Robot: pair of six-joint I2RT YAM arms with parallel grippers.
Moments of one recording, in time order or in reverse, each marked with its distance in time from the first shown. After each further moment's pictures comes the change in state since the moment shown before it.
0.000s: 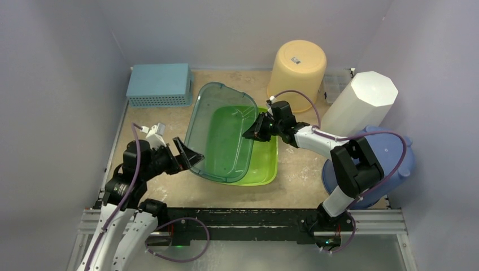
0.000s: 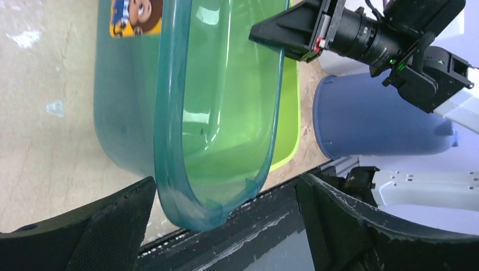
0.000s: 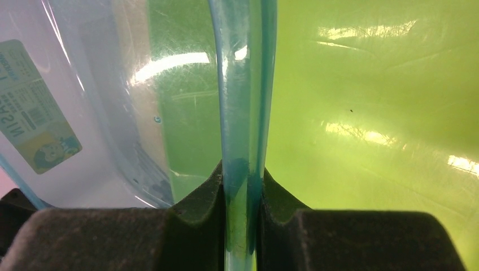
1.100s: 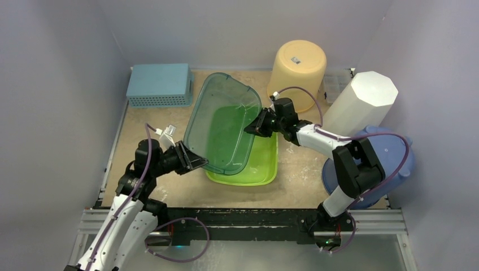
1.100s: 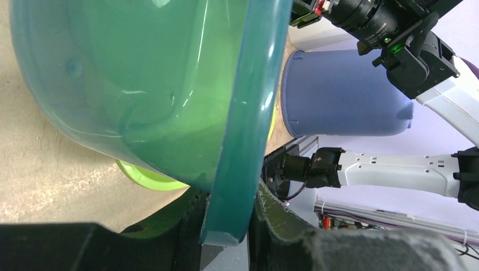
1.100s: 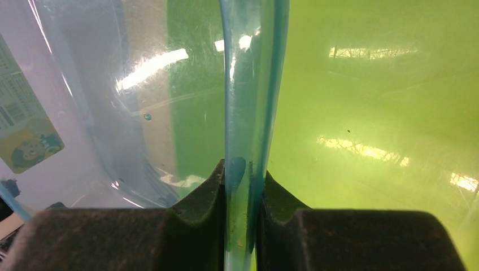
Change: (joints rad) left arm -0.003 0.036 -0.212 0.250 0.187 -0.174; right arm -0.021 -0.004 0.019 0.018 0.009 0.001
